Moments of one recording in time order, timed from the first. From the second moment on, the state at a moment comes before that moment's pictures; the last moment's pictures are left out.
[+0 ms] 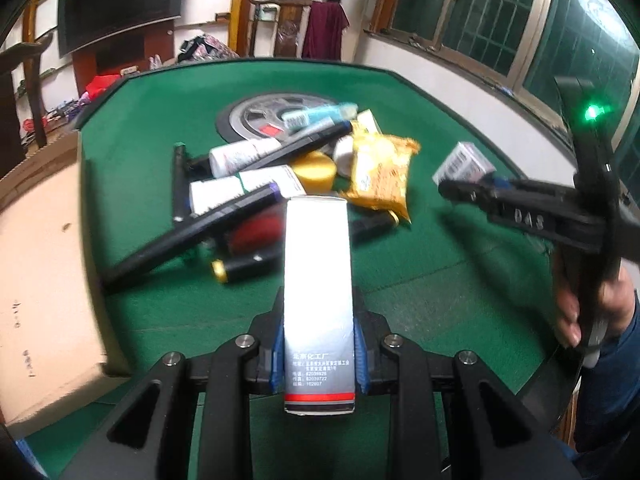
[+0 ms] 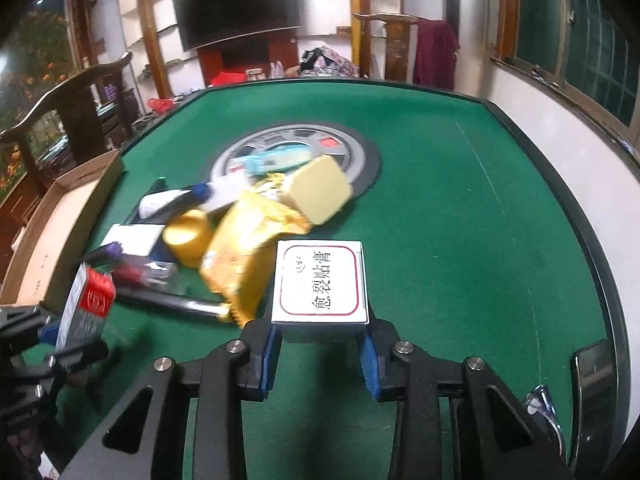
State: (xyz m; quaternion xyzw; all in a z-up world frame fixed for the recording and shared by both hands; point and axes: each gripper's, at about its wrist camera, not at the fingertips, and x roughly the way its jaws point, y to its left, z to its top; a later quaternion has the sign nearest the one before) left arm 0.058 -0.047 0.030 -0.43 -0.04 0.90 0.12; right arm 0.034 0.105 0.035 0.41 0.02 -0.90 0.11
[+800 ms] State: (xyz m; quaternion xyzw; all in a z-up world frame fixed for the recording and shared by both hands) left arm 0.102 -0.233 0.081 -0.35 -0.12 0.93 -0.04; right arm 0.022 -0.112 0.081 0.44 0.10 -0.84 0.30
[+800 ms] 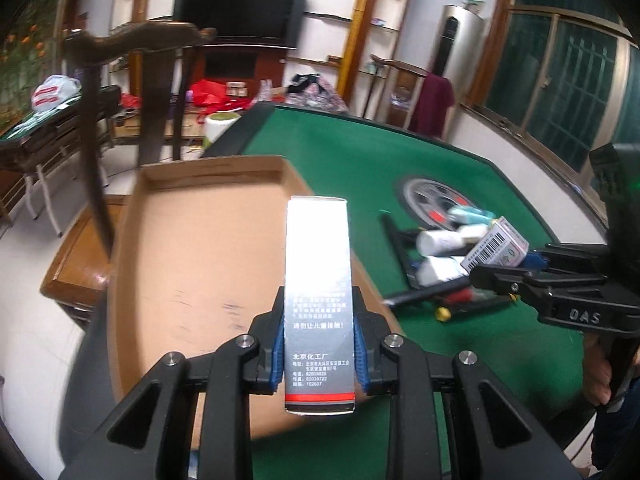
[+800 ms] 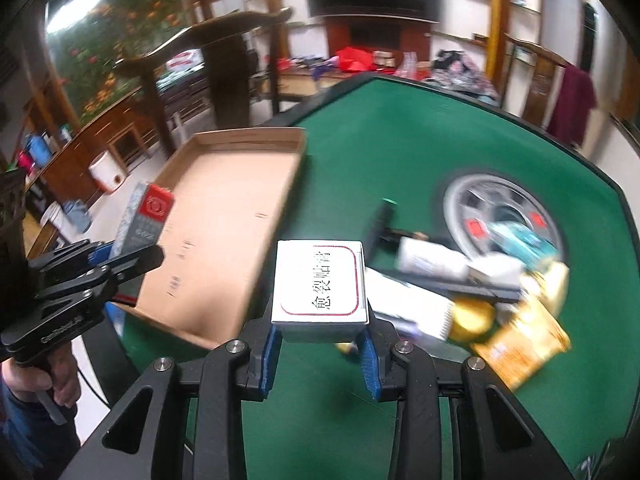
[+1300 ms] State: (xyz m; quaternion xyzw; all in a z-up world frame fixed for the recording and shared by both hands) left arm 0.025 -0.340 0.055 -0.42 -0.13 0.89 -0.11; right arm -0.101 -0.264 0.046 0.56 0.07 -0.76 0.31
